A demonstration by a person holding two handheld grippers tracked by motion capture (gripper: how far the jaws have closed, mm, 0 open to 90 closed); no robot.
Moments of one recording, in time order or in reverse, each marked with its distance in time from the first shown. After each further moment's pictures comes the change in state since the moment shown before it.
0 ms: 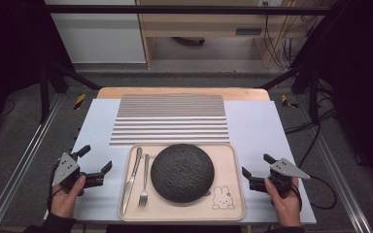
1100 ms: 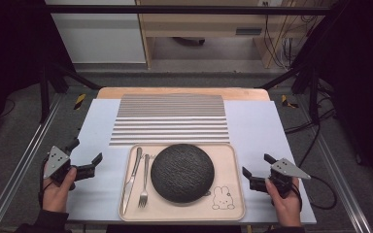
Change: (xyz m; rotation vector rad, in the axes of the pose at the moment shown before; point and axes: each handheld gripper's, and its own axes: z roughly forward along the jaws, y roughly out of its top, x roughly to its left) left arm 0.029 0.006 -0.004 0.015 0.090 0.002; right arm 0.000 0.000 -0.001 -0.003 -0.003 0.008
